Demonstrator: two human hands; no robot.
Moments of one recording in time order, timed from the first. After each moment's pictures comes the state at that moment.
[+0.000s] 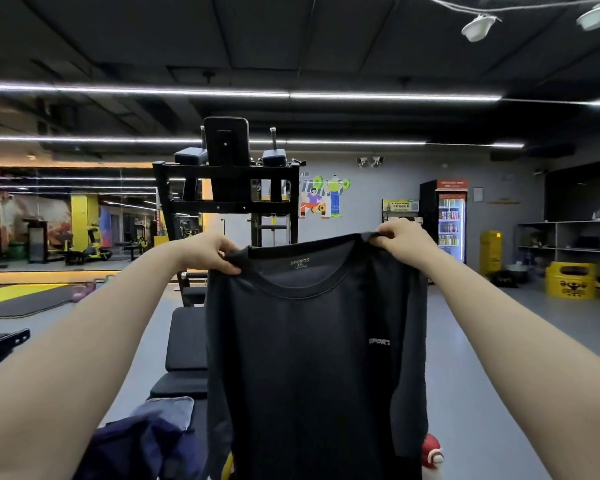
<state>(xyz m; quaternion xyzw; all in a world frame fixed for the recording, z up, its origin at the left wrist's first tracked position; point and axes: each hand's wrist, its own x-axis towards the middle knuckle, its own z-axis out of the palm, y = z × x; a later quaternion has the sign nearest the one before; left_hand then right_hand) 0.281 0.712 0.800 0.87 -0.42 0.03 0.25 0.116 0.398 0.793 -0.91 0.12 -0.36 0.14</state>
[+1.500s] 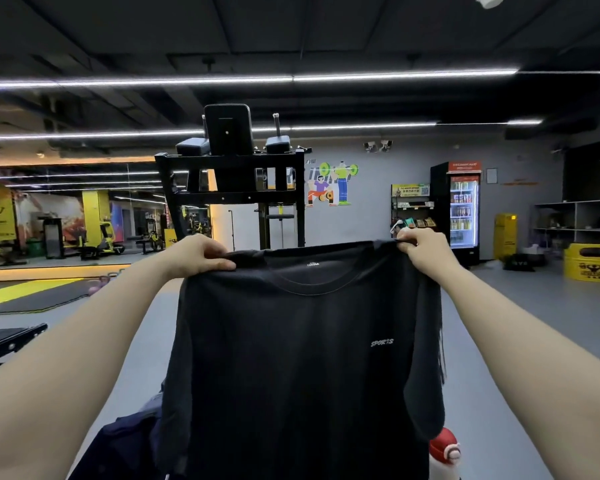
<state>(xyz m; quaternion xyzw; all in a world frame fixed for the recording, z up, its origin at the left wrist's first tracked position) 0.322 0.714 0.777 0.88 -0.40 0.11 0.23 0.154 0.344 0.750 -0.86 0.16 -0.42 0.24</state>
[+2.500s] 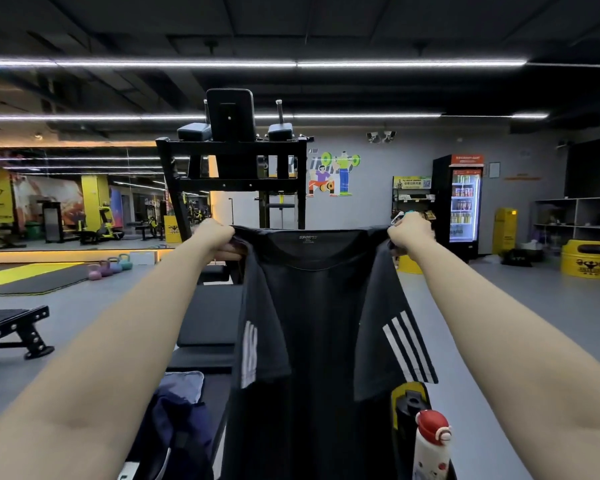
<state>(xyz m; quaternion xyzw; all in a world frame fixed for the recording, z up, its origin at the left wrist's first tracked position) 0.302 0.671 0.771 0.78 -0.16 0.02 0.61 0.172 0.378 0.769 -0.82 0.29 -0.37 0.34</state>
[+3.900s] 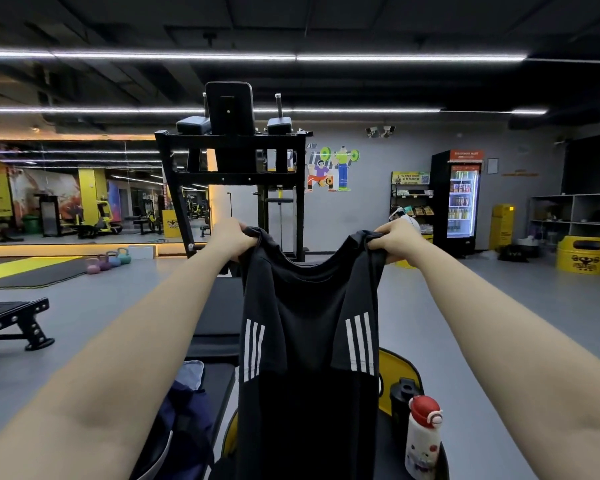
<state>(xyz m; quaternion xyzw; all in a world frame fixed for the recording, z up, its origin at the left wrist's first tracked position) 0.278 0.658 0.750 0.87 -0.26 0.15 0.40 0.159 0.386 0.744 -0.86 0.17 -0.28 0.39</state>
